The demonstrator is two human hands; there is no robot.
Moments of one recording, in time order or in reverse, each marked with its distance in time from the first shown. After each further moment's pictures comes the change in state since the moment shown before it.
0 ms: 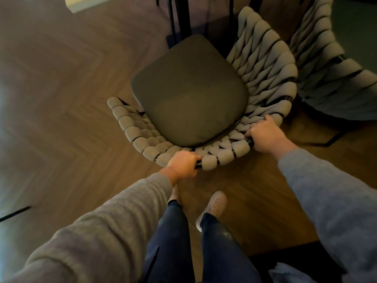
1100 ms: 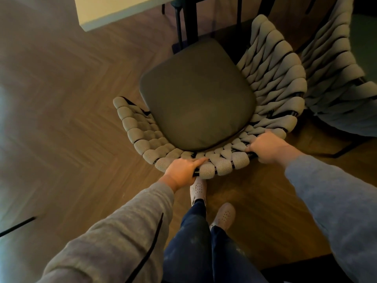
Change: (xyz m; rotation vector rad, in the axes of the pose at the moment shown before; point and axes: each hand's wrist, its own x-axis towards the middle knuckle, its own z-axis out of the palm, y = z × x) left_hand 0.011 -0.072 -0.036 0.013 0.009 0.003; right_hand 0.045 -0.009 -0.064 -0.060 -0.192 -0.207
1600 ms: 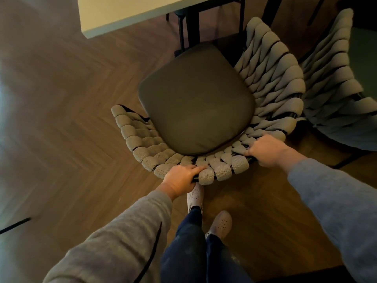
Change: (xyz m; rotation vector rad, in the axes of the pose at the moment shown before) left_hand 0.011 0.007 -0.002 -0.027 0.026 -0.009; right_hand 0.003 0.028 -0.014 -0.061 0.043 -0.090
